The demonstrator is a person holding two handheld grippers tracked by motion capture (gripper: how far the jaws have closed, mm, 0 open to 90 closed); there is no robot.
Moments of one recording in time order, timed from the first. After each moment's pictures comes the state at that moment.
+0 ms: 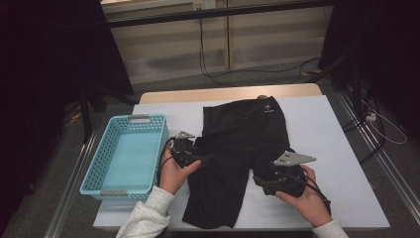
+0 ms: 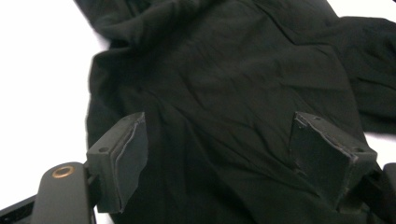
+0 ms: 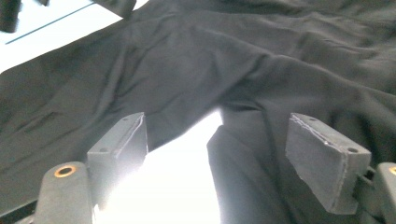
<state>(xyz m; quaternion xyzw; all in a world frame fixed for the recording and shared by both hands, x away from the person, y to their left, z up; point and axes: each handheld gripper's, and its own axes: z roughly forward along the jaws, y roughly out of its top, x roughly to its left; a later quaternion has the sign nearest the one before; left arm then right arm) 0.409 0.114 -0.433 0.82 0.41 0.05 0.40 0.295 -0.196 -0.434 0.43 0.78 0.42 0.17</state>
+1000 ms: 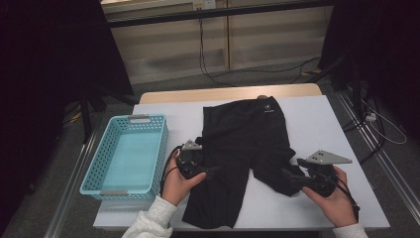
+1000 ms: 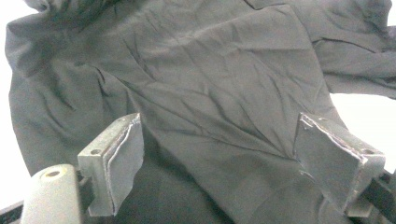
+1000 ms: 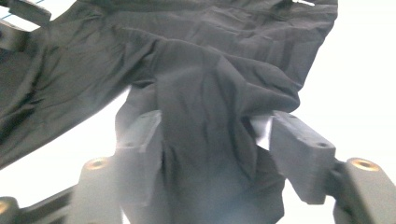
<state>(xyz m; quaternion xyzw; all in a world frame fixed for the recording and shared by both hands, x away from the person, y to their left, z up) 0.386 0.105 -0.440 0.84 0.37 0.04 0.40 0.282 -0.260 -0.430 0.49 0.74 0.40 0.22</state>
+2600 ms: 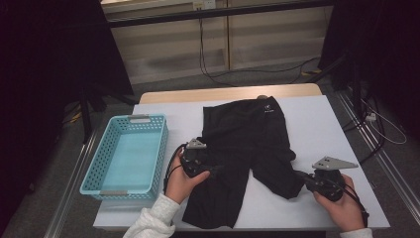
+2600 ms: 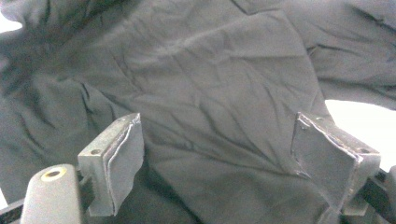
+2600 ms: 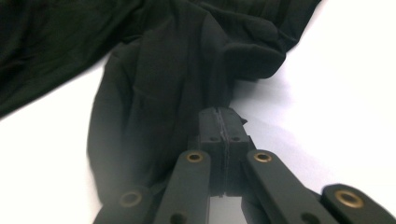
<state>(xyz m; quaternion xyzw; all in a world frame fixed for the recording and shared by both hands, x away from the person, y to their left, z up) 0.389 0.093 -0.438 0.84 0.36 0.04 0.41 0.267 -0.278 -0.439 0.50 0.76 0.37 0.20</state>
